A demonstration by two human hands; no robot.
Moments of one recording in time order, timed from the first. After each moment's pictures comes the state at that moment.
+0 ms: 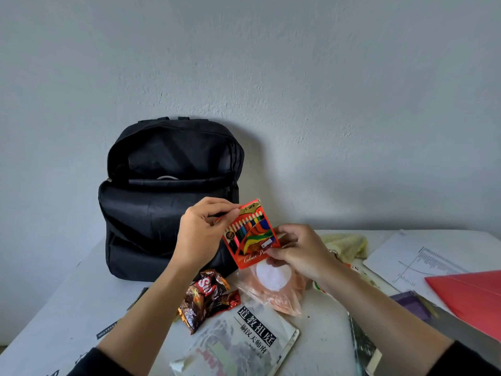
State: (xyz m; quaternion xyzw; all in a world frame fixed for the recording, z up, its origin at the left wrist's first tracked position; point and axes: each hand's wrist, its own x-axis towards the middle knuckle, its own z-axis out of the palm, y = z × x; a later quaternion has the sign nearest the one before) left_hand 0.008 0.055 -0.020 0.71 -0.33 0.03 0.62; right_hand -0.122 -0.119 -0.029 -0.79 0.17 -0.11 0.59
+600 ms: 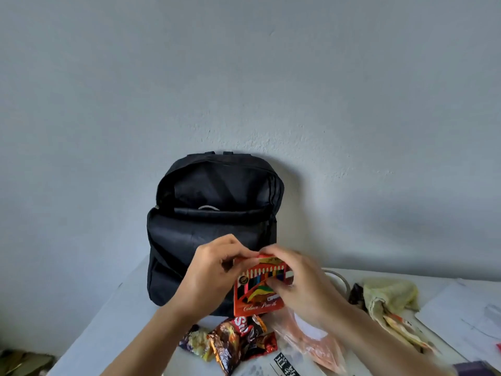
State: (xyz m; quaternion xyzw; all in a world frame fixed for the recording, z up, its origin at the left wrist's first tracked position) left_hand 0.011 0.115 0.000 0.74 -0.45 0.09 0.49; right_hand -0.095 -0.066 -0.003 -0.91 0.00 -0.17 0.38
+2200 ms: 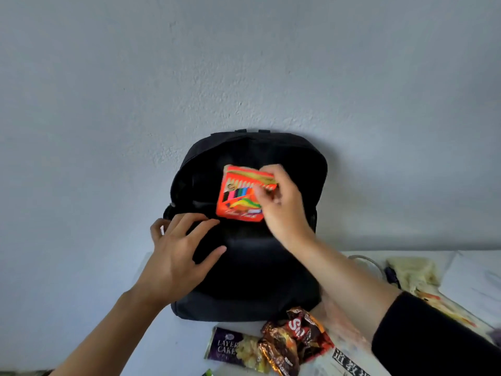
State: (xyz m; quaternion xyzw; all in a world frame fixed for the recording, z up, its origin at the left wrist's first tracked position) left_hand 0.176 0.226 -0.034 0.83 -0.44 0.25 0.23; right_hand 0.104 0.017 0.023 -0.77 0.05 -0.40 0.49
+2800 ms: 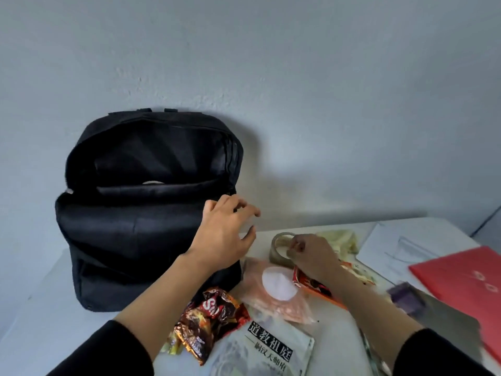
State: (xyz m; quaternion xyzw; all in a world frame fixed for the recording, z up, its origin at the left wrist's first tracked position) left_hand 0.076 0.035 -0.034 0.78 -0.54 0.16 0.27; right_hand -0.074 -0.137 -0.069 -0.90 0.37 -0.07 0.23
